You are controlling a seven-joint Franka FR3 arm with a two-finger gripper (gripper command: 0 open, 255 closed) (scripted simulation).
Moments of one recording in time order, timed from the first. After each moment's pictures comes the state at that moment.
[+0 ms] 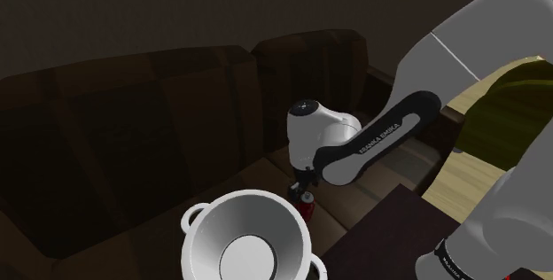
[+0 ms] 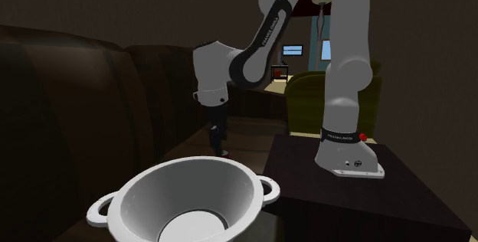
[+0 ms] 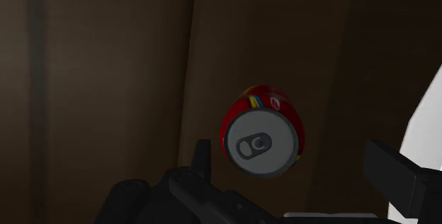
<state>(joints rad) 0.03 0.05 0.42 -2.53 -0.22 2.44 0.46</state>
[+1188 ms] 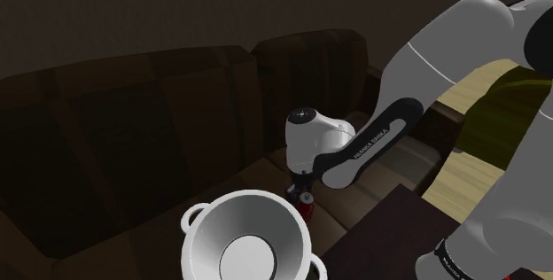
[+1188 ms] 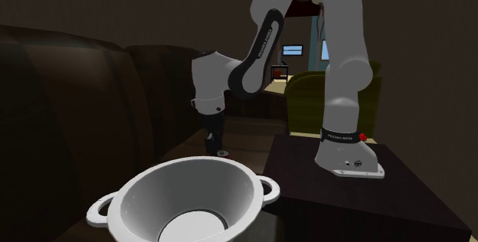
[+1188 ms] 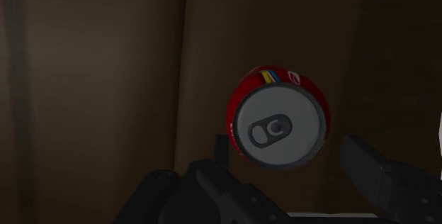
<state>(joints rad) 0.03 0.16 0.38 -2.51 -0.33 2.54 0.54</state>
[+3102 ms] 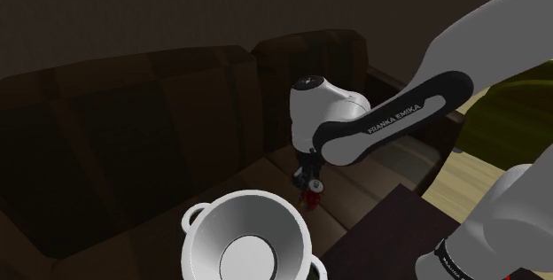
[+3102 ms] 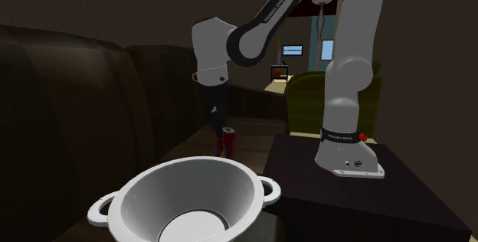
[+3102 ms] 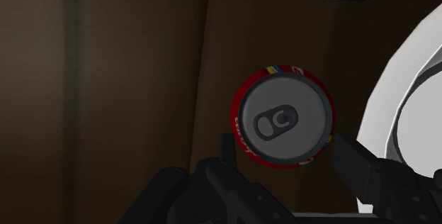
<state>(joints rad) 0.04 -0.10 0.42 -2.50 -0.10 2.28 0.36</state>
